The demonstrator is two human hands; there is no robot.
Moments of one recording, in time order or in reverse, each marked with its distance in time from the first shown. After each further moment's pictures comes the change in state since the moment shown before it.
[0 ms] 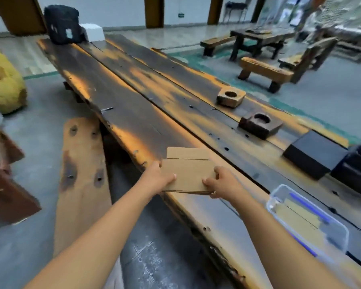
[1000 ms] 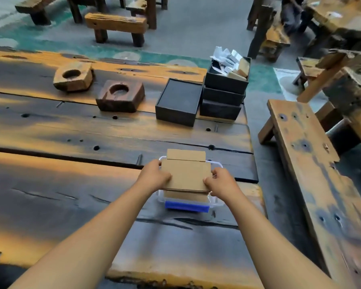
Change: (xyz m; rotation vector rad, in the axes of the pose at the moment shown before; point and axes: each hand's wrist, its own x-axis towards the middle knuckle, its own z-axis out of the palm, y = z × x) left_hand 0.053 0.121 0.392 0.493 -0.569 0.260; right_hand -0.035 0.286 -0.214 0.226 0.517 0.553
